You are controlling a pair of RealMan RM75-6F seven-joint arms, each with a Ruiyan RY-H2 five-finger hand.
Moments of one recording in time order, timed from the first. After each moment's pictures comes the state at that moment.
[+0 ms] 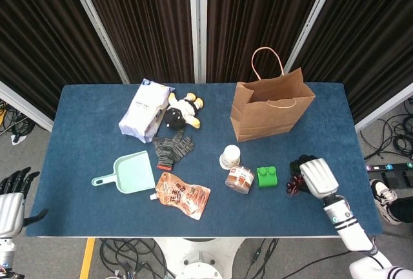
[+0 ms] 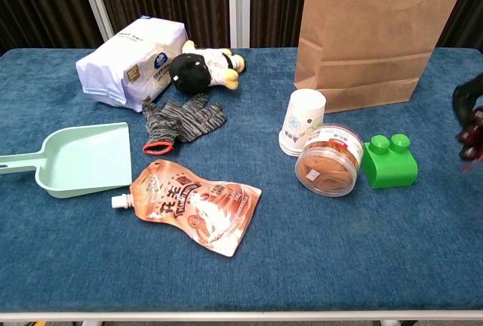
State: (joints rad) left arm 0.01 -1.23 -0.03 -1.51 1.43 1.51 0.07; right arm 0.39 -1.40 0.02 -1.26 -1.60 1.29 0.09
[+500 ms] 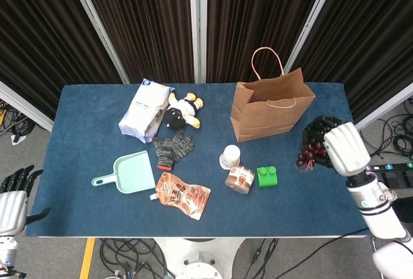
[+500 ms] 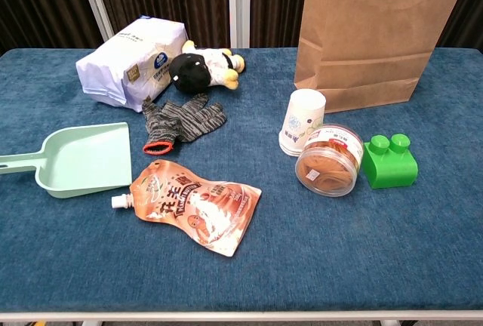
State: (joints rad) left arm 0.00 -1.22 -0.03 -1.54 1.44 1.51 0.09; right arm 0.47 -1.02 0.23 -1.67 -1.60 1.39 0.15
